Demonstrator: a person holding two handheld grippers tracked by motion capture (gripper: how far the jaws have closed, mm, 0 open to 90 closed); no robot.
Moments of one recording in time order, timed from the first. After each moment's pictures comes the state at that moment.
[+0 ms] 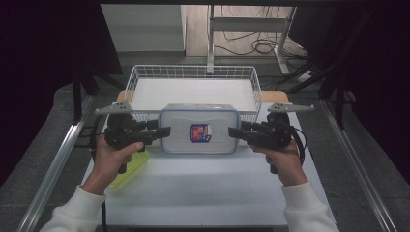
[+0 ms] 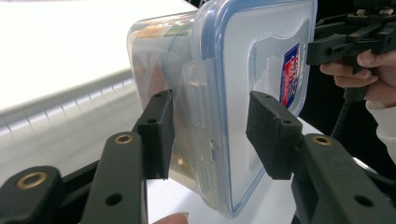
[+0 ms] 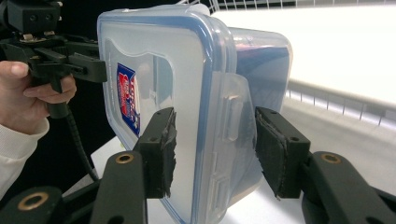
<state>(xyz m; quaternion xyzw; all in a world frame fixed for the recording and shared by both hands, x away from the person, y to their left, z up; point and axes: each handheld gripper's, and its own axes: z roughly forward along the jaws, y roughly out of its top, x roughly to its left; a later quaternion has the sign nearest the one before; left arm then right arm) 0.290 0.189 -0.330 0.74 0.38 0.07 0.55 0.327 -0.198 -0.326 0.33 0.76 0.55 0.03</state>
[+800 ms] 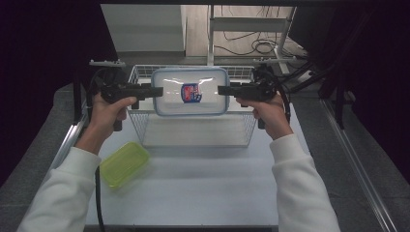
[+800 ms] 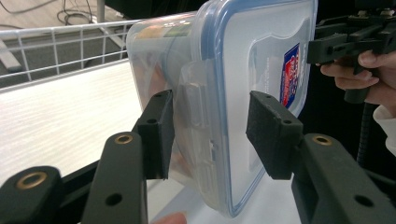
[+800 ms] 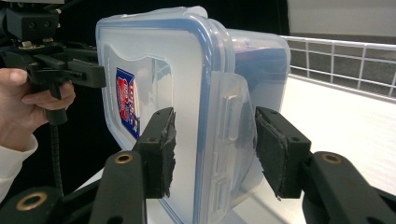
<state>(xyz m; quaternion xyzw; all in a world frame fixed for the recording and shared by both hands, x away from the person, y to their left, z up) 0.384 0.222 -0.303 0.73 0.40 0.05 0.55 0.422 -0.163 -0.281 0.35 0.77 0.54 0.02</state>
